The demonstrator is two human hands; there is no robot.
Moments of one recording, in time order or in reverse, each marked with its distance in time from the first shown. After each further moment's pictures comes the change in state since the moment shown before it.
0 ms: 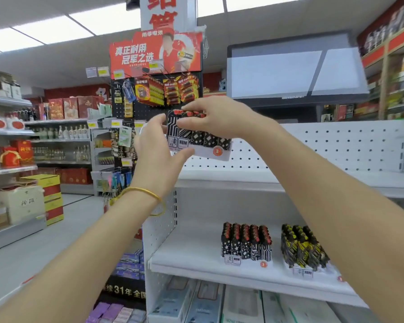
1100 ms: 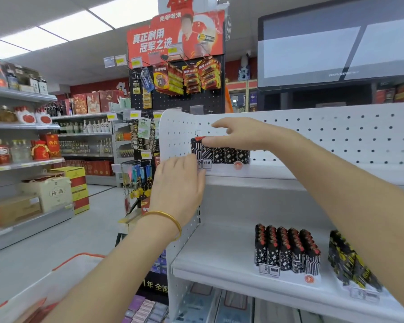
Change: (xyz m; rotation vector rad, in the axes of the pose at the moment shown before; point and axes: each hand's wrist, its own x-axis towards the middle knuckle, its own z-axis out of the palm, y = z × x) left_hand -0.008 -0.088 0.036 0.659 -0.101 0.186; right_hand 0.042 0.051 0.084 0.165 -0.206 0.137
